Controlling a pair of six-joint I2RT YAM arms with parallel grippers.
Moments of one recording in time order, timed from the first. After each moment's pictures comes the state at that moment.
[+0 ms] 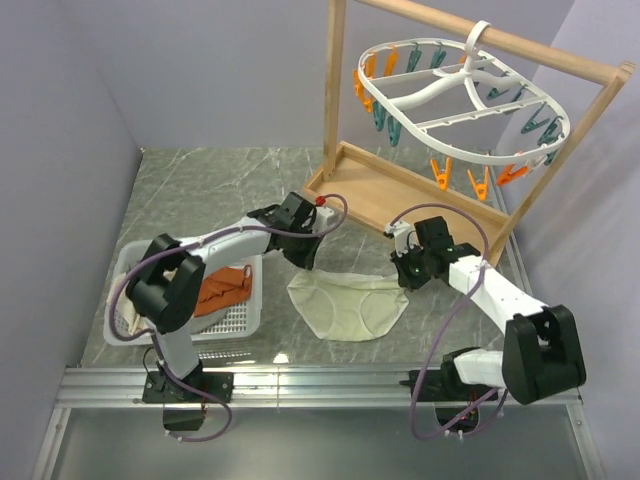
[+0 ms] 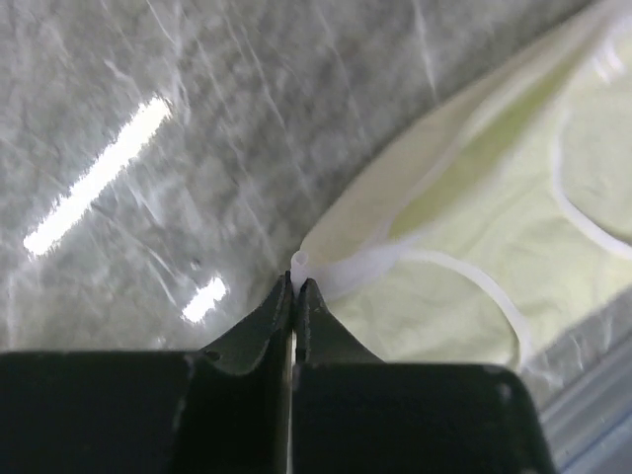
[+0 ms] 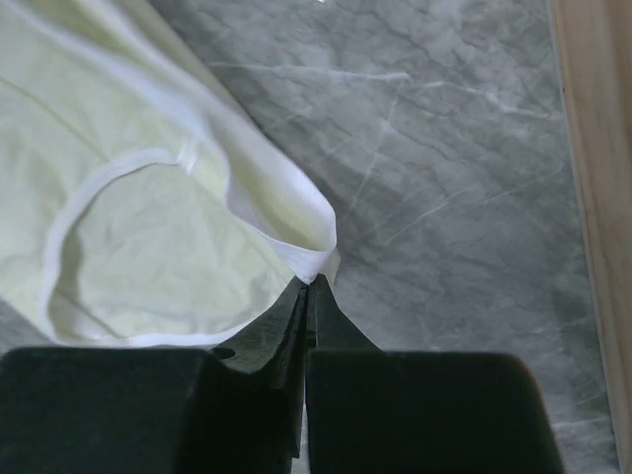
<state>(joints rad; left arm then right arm) -0.66 1.75 1.21 -0.48 0.24 -0.03 0.27 1.23 0.72 -0.55 -0.28 -0.31</state>
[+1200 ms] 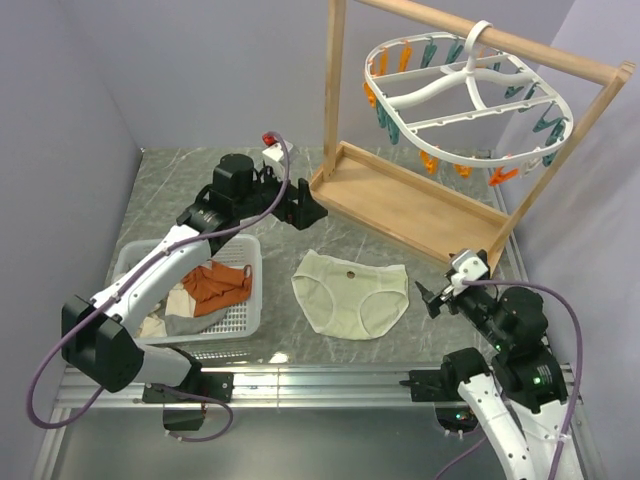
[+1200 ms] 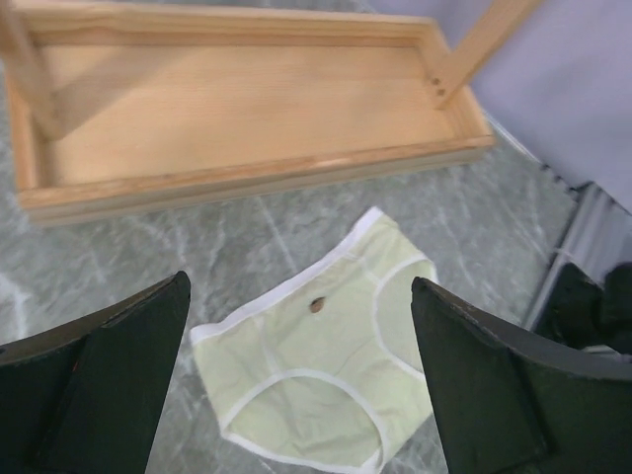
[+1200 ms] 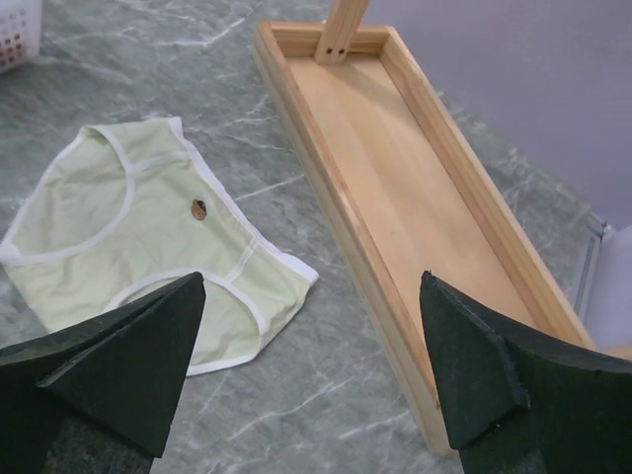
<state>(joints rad) -0.53 1.35 1.22 -0.17 0.42 -0.20 0.27 0.25 0.70 -0.65 -0.26 -0.38</state>
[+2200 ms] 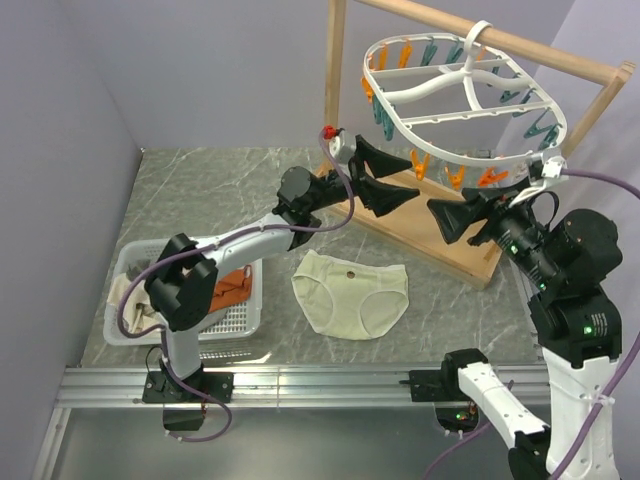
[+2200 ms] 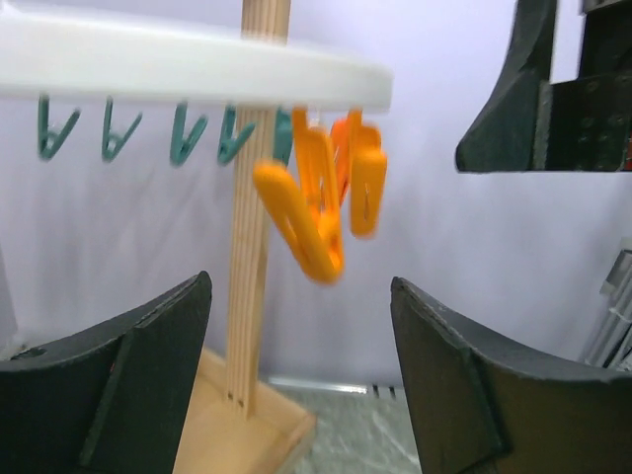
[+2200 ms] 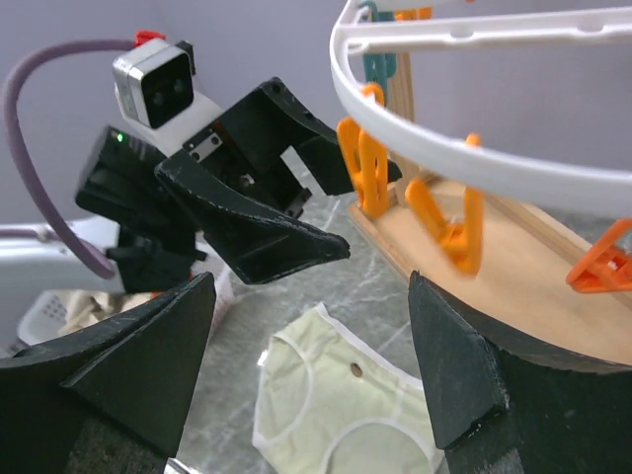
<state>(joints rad) -0.80 1.84 1.42 1.00 0.61 -0.49 0.16 0.77 1.44 -0.70 -0.35 0.24</state>
